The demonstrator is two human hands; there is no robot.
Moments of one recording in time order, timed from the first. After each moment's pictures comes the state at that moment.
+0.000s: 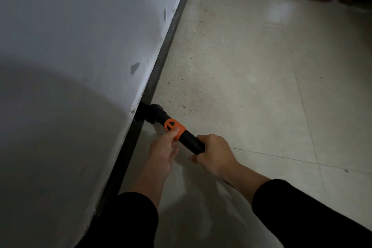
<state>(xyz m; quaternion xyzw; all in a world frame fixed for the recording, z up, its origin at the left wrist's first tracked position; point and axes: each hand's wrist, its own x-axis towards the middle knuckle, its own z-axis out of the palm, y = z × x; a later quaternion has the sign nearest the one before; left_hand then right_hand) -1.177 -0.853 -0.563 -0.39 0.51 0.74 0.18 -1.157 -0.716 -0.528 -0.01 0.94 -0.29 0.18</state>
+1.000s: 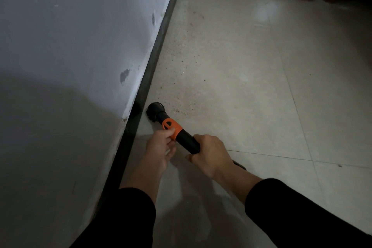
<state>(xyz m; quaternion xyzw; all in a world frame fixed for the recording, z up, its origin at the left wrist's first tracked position) -1.198 -0.850 -0.552 -0.38 0.52 0.73 0.21 -1.165 -0.715 -0.529 0.00 0.95 -0.27 0.14</state>
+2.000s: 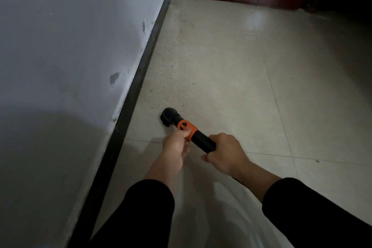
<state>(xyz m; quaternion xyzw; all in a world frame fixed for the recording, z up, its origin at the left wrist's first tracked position) -1.186 -0.778 -0.545 -0.38 0.54 0.72 0.23 -1.143 -0.650 -0.507 0.06 0.96 -0.24 0.15</state>
